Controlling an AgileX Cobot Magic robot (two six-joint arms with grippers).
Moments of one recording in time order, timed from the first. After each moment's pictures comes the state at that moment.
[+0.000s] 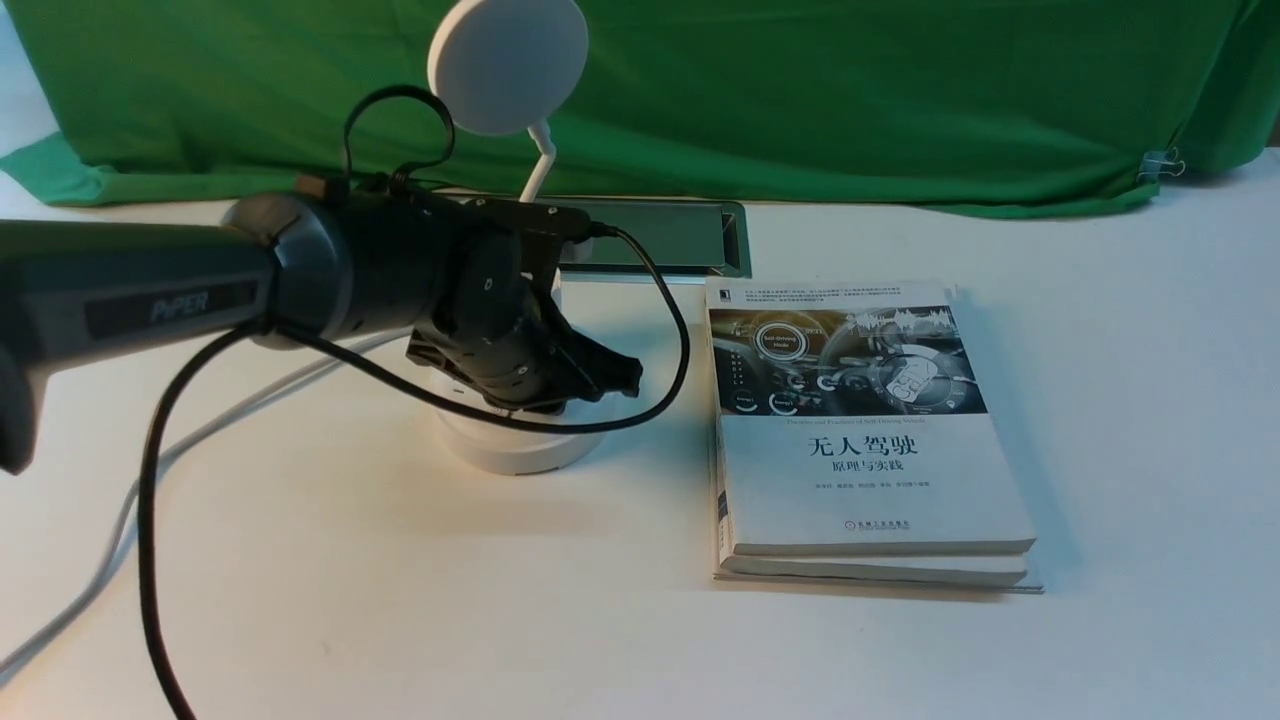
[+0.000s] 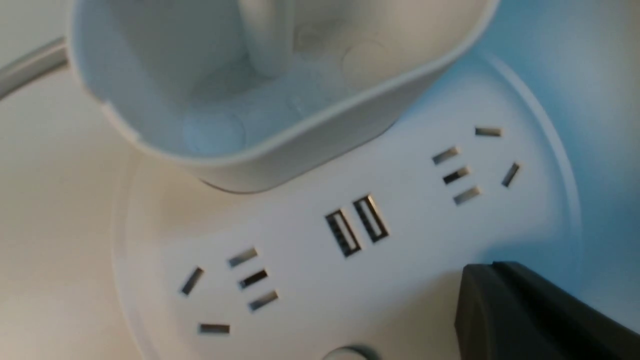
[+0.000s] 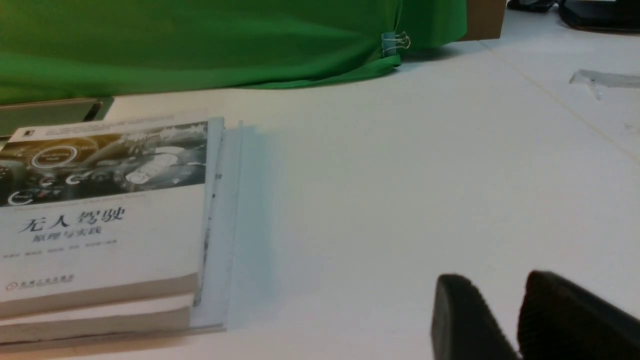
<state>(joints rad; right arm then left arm) -0.08 0.00 0.01 -0.05 0.25 0.11 -0.49 2.01 -1.34 0.02 0.49 -0.23</state>
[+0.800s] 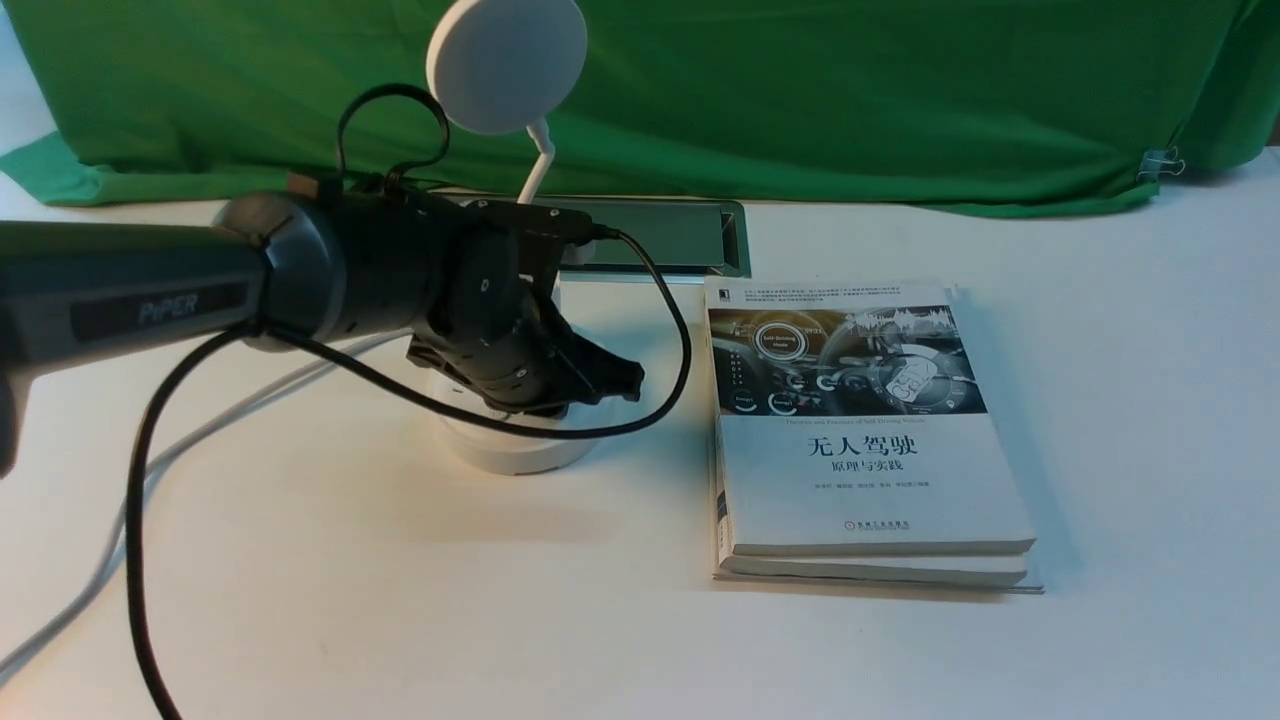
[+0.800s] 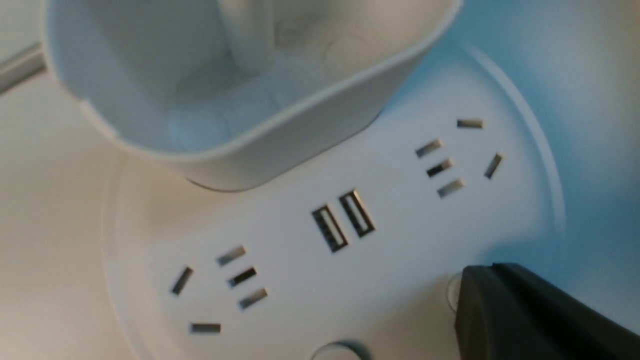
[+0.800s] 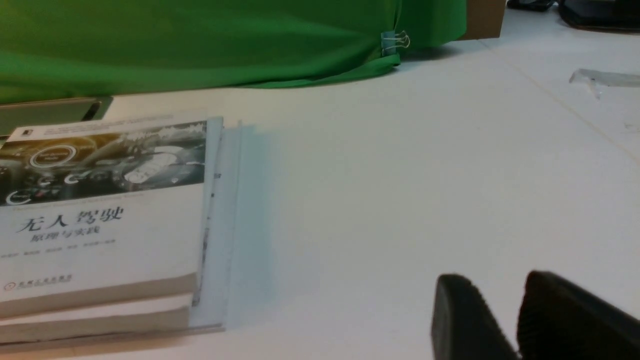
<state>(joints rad) -0.08 0.00 0.01 -0.05 0.25 0.11 -0.49 1.96 -1.34 0.03 0.47 -0.21</state>
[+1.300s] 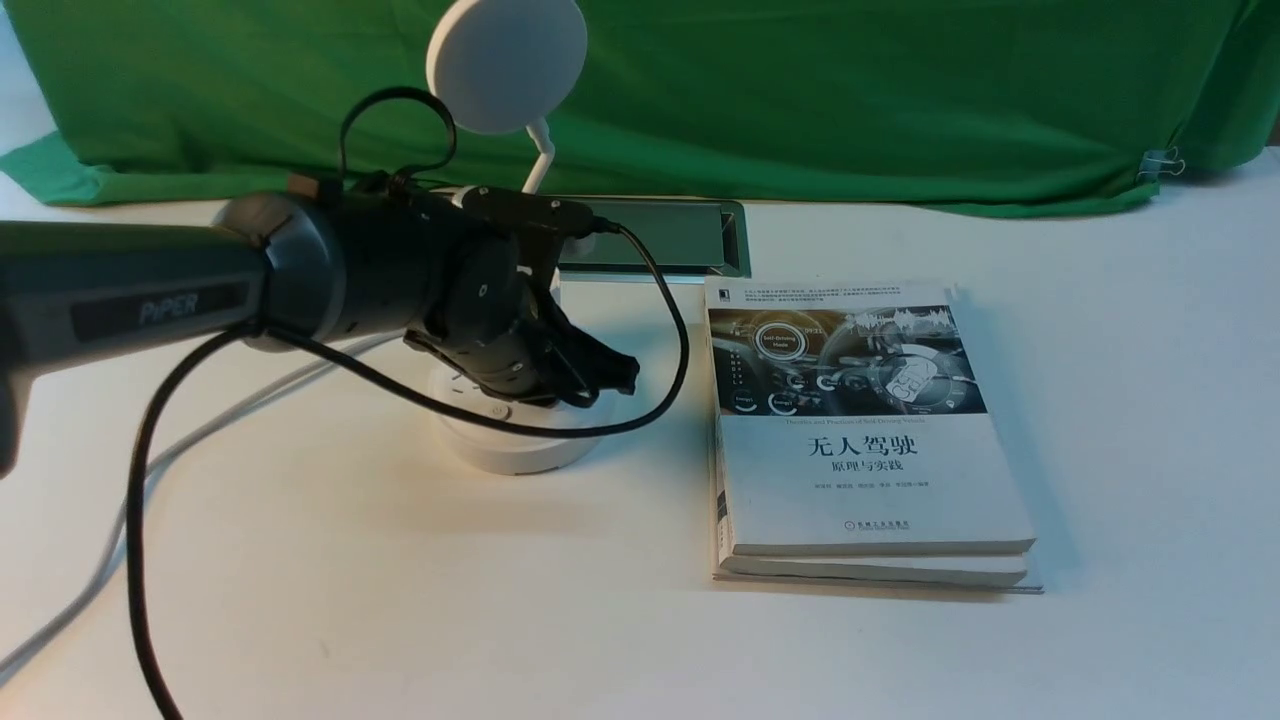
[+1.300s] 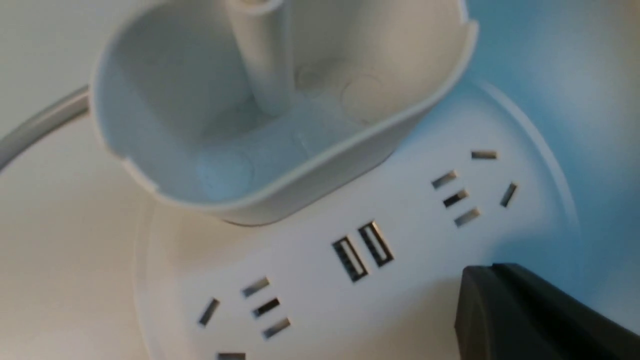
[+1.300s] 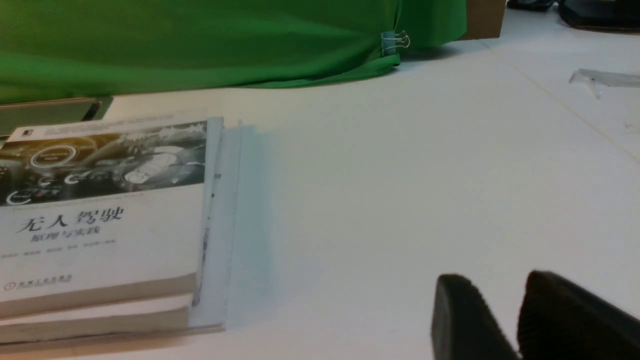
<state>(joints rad) -0.08 0.00 0.01 -0.05 0.25 0.11 -0.49 1.97 -1.34 0.08 0.44 -0.23</state>
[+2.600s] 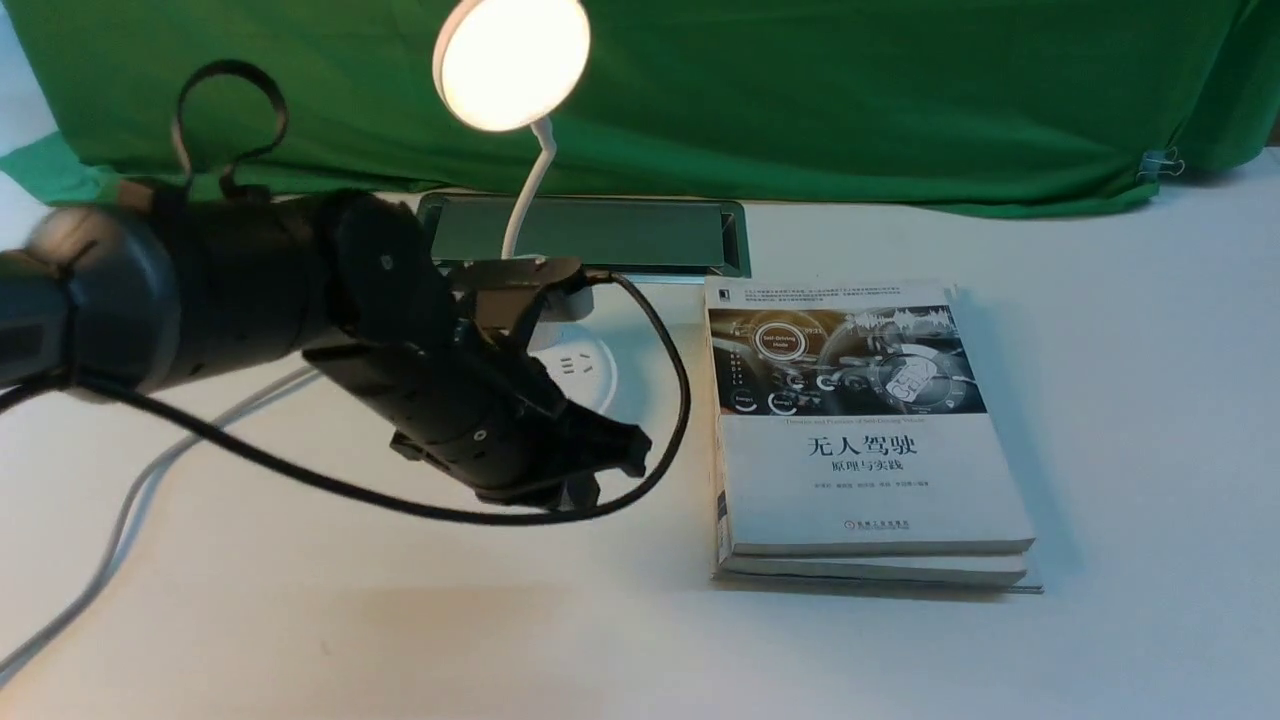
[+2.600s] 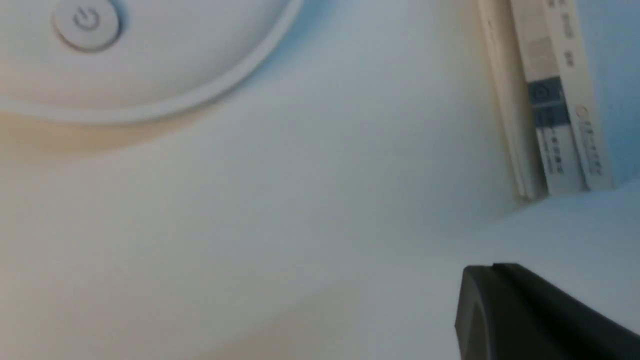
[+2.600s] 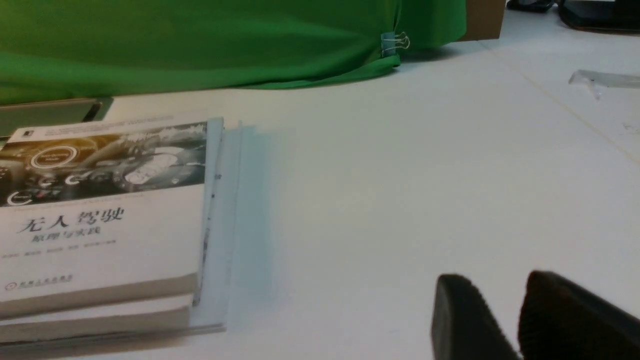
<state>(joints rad) -0.08 0.00 0.01 -0.05 0.25 0.11 -0.49 1.65 -1.08 -0.49 0.67 0.18</state>
